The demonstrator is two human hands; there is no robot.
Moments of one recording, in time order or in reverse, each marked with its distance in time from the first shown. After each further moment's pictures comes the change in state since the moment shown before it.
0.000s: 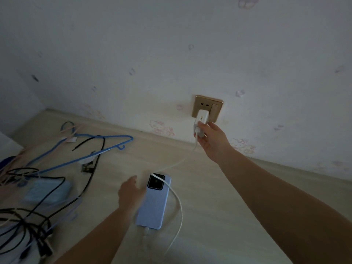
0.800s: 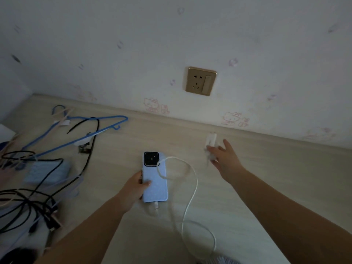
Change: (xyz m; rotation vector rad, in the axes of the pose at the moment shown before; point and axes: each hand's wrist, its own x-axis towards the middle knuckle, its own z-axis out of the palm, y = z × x) left_hand -0.037 -0.038 0.014 -0.580 -0.502 0.003; right_hand -0.063 0.068 -0.103 -0.242 0.184 0.088
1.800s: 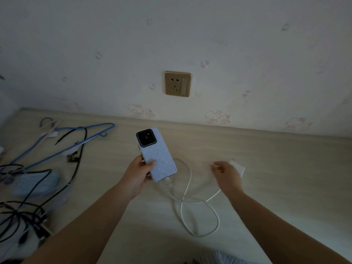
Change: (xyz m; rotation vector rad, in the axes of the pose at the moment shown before) left_hand -0.016 0.072 0.056 -0.340 -0.034 0.127; right_hand -0.042 0.029 -0.068 -0.834 0.269 -0.186
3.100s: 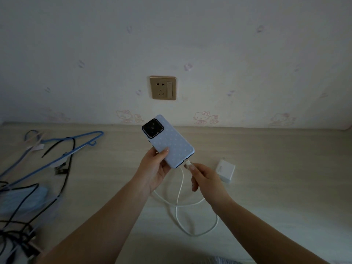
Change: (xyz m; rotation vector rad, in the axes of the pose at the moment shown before) left_hand -0.001 0.023 0.074 -0.343 -0.185 0.013; right_hand -0.062 -0.044 -0.009 0.496 -0.269 -0.165
